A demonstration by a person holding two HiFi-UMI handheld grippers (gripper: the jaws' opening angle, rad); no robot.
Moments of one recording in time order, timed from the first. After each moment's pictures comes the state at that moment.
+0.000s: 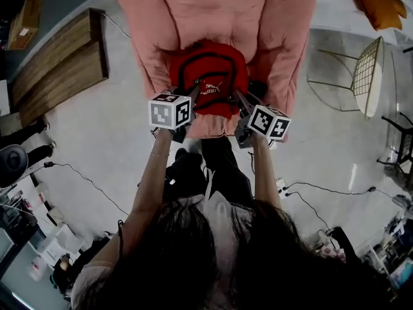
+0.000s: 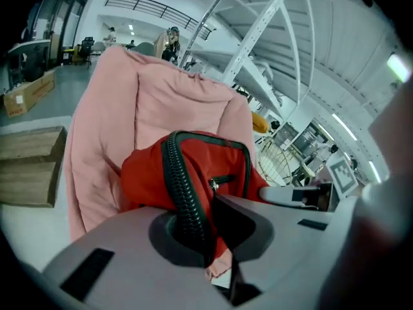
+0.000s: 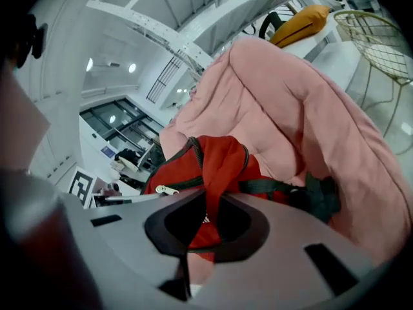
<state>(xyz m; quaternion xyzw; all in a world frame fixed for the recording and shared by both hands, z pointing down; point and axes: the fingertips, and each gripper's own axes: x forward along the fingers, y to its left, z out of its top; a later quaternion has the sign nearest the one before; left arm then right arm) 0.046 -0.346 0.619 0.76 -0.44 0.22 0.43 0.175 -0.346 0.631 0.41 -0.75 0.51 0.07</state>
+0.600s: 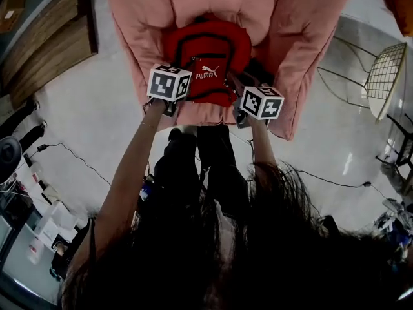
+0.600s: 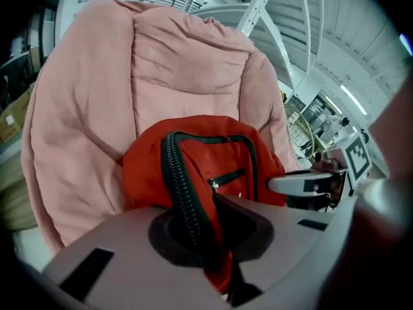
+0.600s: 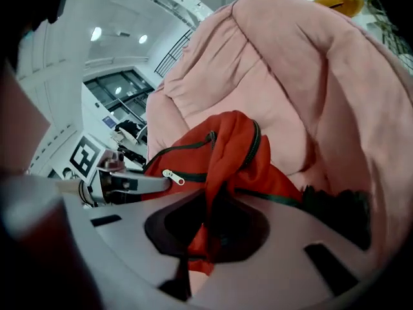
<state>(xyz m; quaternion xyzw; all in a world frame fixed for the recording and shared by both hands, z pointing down) 0.024 -0.368 0.755 0.73 -0.42 0.34 0.42 0.149 -0.362 0.757 0.36 -0.78 0.48 0.16</state>
